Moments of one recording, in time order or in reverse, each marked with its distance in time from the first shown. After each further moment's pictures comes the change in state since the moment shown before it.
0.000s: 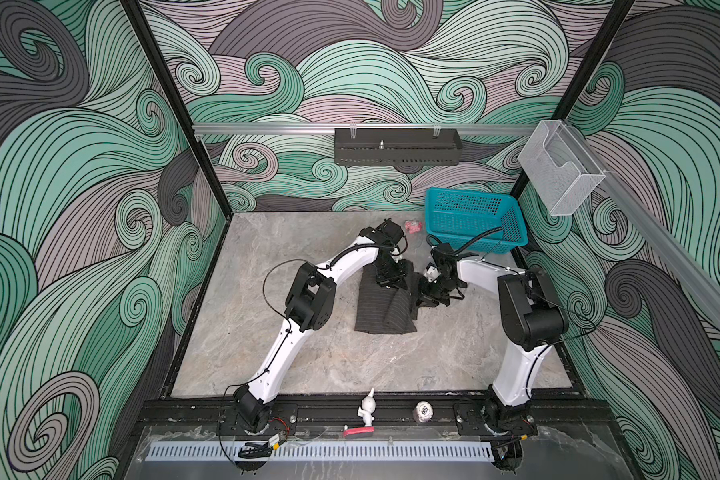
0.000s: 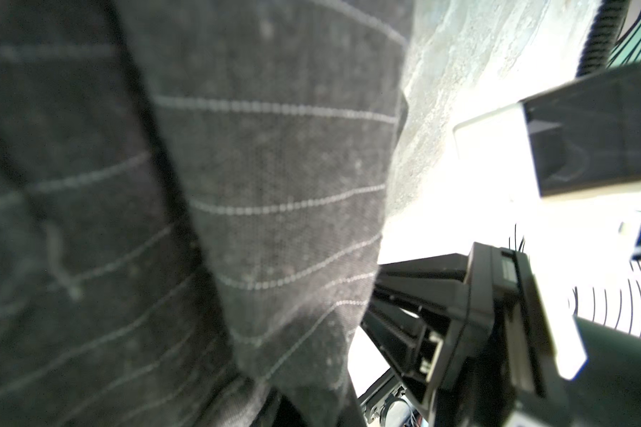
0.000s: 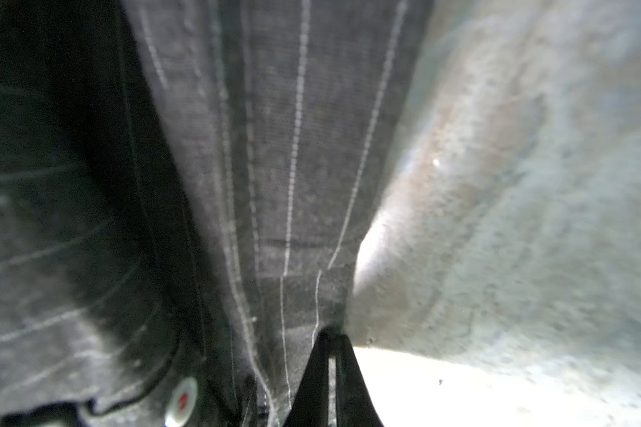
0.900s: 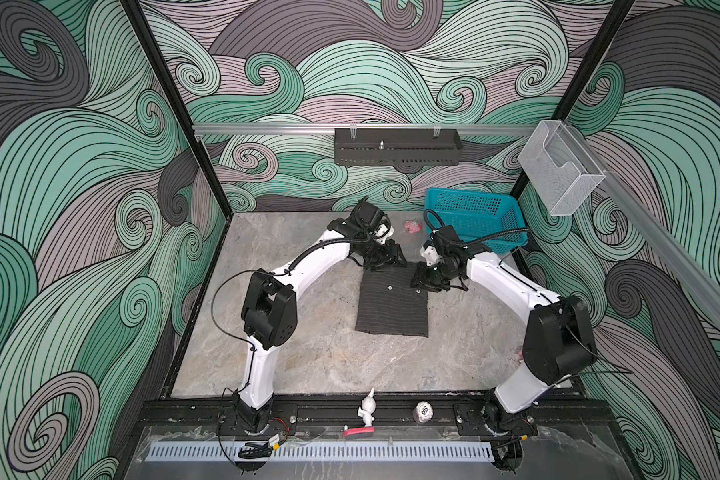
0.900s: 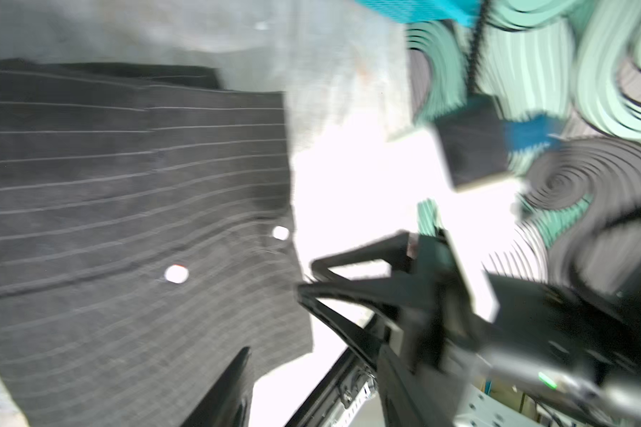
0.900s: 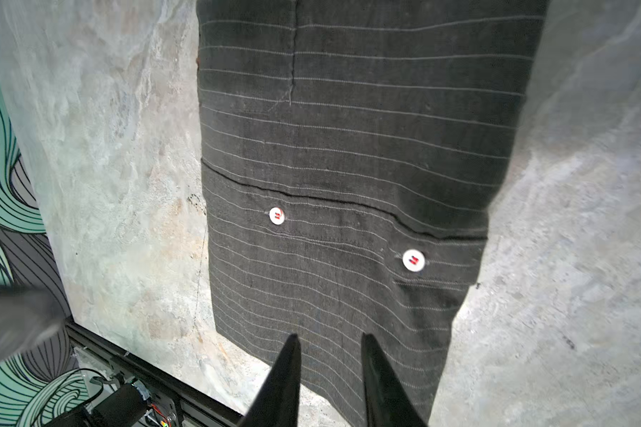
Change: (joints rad) left arm 0.089 -0.385 -0.368 0.254 0.036 0.006; right arm 0.096 -0.206 0.114 -0.103 0.082 -0.003
